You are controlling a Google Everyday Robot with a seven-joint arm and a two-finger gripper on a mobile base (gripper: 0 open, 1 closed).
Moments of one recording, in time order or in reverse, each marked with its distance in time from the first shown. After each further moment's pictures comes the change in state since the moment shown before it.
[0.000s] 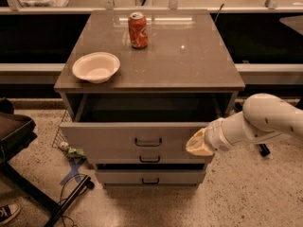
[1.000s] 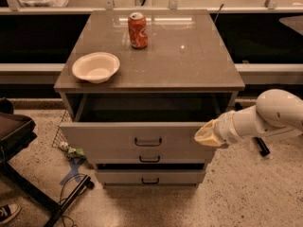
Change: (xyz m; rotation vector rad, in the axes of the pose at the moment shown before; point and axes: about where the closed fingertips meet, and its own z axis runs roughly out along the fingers) arm 0.020 -0.041 -0.019 0.088 -0.032 0.038
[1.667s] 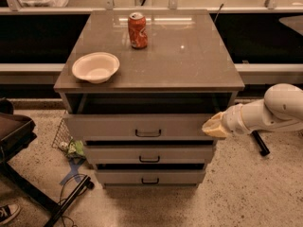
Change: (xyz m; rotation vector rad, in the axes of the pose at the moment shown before) arm 0.021 -0.046 -0.007 0.038 -0.026 0.029
